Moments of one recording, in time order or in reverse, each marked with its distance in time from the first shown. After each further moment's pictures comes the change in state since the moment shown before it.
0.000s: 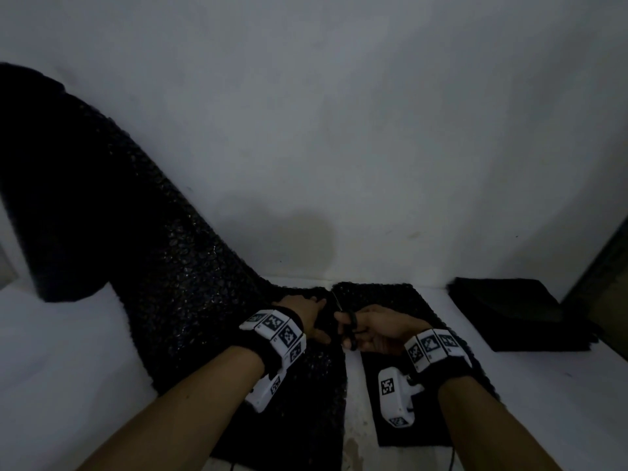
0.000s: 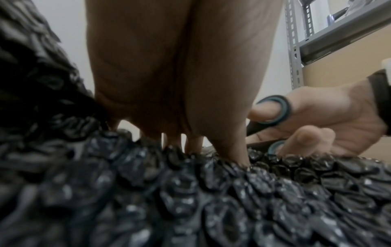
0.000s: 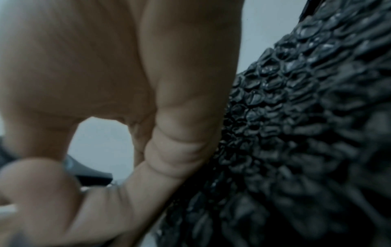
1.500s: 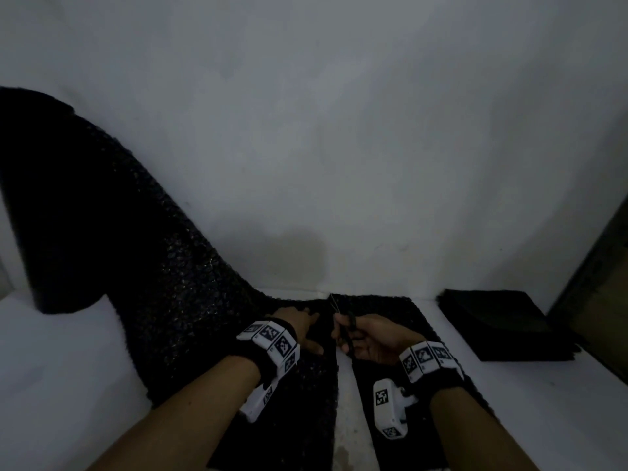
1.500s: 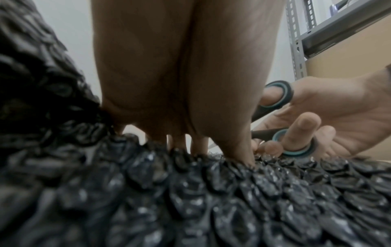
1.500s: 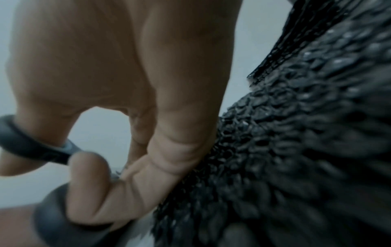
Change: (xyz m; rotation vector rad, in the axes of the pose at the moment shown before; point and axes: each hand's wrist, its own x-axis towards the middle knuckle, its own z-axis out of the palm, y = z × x) left_hand -0.001 -0.001 0.003 0.007 0.031 0.013; right_hand -0.002 0.003 -0.006 0.123 0.046 -0.048
